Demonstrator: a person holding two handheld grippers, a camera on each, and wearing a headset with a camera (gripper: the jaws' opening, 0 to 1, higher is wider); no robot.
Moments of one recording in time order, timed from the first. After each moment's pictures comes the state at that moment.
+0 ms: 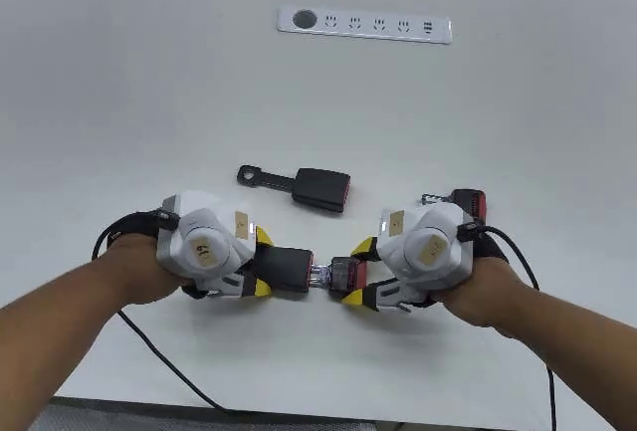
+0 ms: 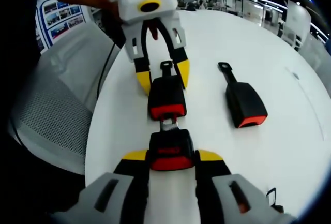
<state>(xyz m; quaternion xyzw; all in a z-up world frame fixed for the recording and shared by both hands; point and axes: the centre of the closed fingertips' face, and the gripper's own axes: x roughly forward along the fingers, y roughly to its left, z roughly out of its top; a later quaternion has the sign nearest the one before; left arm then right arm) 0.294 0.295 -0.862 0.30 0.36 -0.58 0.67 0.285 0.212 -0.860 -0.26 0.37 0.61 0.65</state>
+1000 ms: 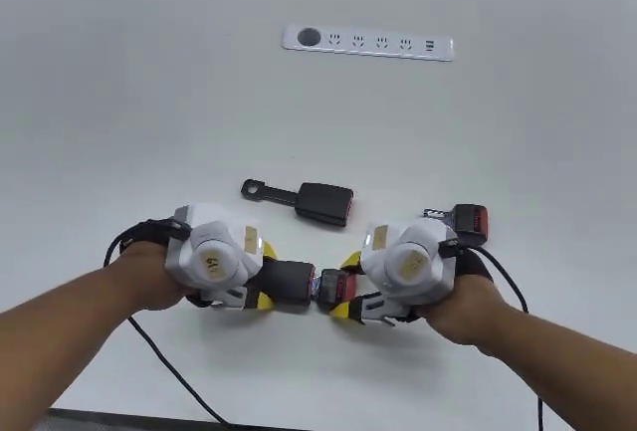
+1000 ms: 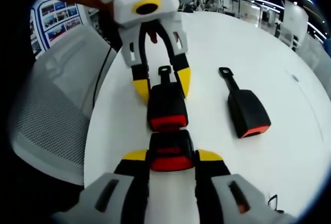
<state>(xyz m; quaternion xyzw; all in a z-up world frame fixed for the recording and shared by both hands) 0.292 0.297 -0.861 0.32 0.35 -0.59 0.65 0.288 0.228 -0.861 -0.25 0.35 0.61 0.67</state>
